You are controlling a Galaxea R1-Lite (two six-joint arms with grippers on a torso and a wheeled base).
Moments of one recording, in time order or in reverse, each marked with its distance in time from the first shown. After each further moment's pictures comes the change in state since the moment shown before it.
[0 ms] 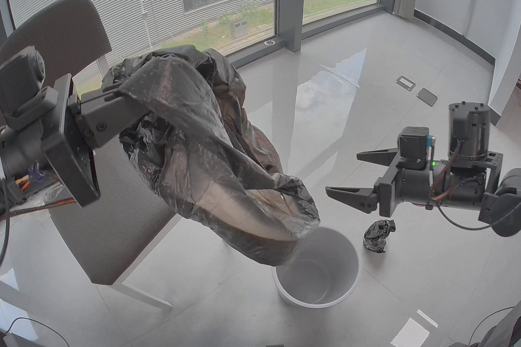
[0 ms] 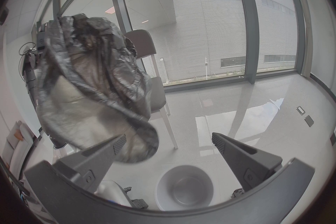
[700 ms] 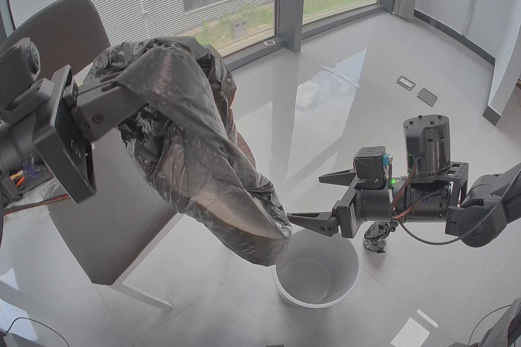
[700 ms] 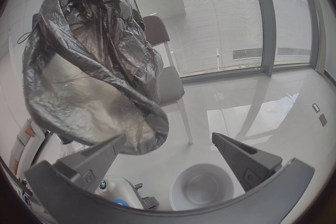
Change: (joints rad) left arm -0.014 0.002 -0.010 -0.034 -0.010 -0.008; right arm 0.111 0.107 -0.040 0.003 0.003 0.008
